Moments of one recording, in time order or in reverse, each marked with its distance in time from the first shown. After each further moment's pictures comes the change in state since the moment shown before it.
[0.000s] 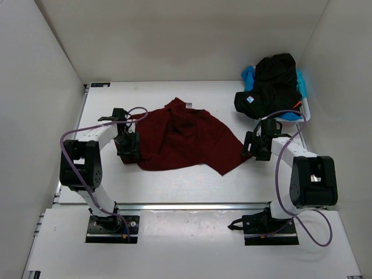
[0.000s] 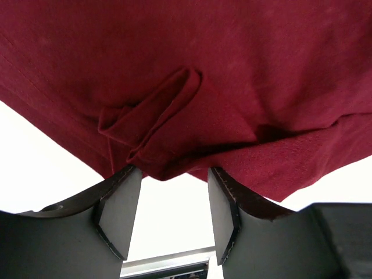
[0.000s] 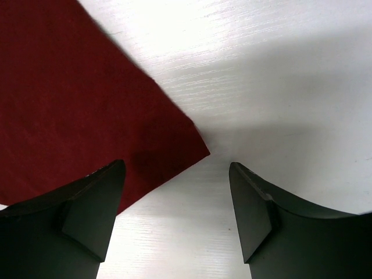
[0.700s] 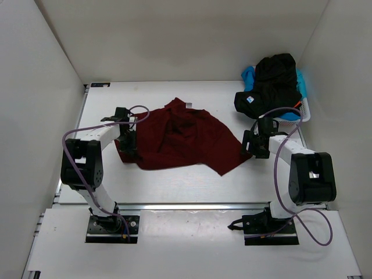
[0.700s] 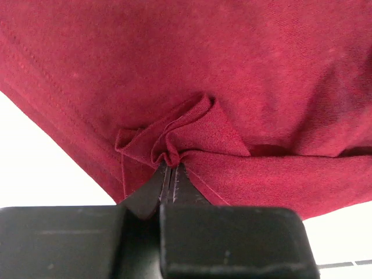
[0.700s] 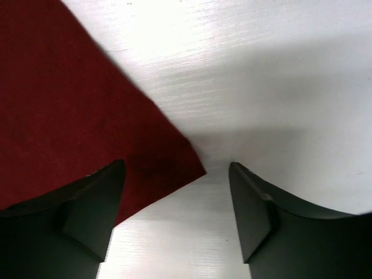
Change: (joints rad) left arm -0.026 0.011 -0.001 0.099 -0.103 -0.010; right arm 0.037 0.038 0.025 0.019 0.049 -0.013
